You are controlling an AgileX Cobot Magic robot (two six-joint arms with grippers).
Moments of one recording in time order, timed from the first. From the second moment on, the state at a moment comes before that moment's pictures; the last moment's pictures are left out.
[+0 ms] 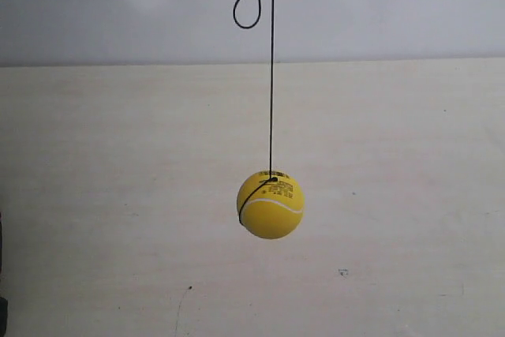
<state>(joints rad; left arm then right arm) 0.08 0.00 0.00 -0.03 0.29 0.03 0.30 0.20 -0.50 -1.44 -0.56 1.52</state>
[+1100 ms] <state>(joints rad) 0.08 0.00 0.00 -0.03 0.29 0.03 0.30 0.00 -0.50 -0.36 -0.55 1.52</state>
